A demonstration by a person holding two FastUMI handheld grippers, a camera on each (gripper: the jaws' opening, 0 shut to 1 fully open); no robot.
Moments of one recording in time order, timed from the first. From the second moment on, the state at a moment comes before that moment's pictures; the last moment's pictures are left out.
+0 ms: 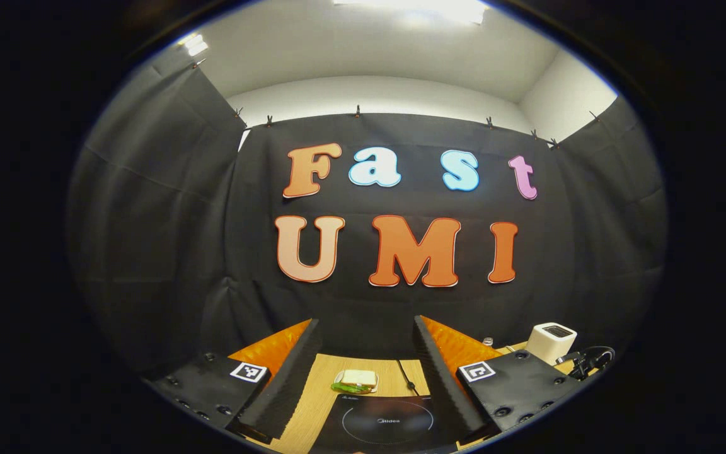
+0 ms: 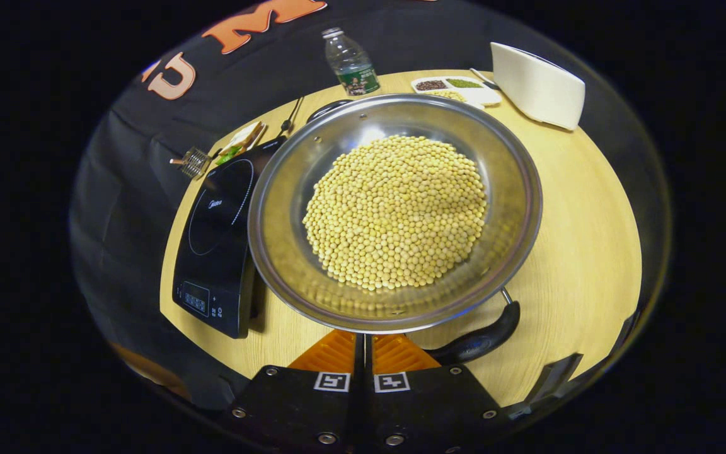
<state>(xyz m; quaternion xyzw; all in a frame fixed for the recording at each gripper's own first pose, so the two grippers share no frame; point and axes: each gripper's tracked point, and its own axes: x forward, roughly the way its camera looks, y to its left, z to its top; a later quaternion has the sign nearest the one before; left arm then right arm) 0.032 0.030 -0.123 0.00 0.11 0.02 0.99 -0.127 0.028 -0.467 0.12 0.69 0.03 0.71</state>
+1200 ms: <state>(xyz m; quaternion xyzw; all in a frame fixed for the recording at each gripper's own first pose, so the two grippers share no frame) 0.059 0.017 -0.159 0.00 0.15 0.00 0.99 -0.072 -0.100 -0.471 0.10 0.65 -0.12 0.74</state>
